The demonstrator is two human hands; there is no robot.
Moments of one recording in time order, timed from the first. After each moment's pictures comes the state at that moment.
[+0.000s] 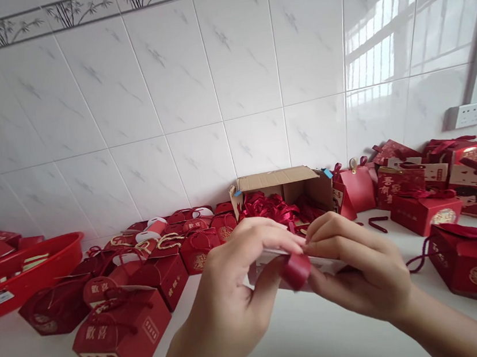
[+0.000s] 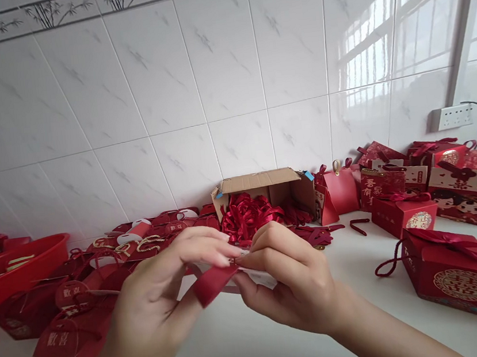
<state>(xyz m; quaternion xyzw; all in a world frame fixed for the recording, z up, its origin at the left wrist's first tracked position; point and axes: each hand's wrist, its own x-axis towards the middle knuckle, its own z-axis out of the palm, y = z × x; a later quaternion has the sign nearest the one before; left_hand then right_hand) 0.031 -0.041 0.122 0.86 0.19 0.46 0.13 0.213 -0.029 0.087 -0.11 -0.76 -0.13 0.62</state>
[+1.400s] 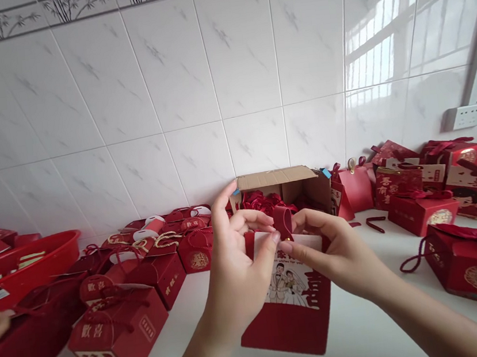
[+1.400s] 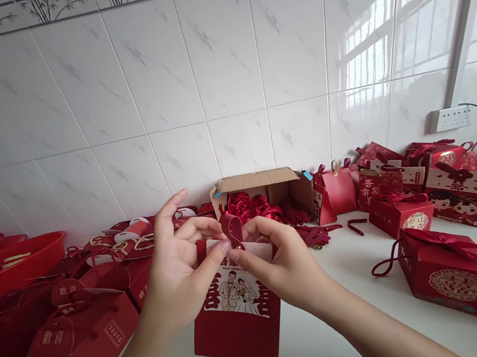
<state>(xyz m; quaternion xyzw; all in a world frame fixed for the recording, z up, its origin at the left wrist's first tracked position) 0.056 -0.021 0.104 0.70 0.29 0.59 0.28 0.208 -0.023 0.086 -0.29 -0.66 0.39 0.57</state>
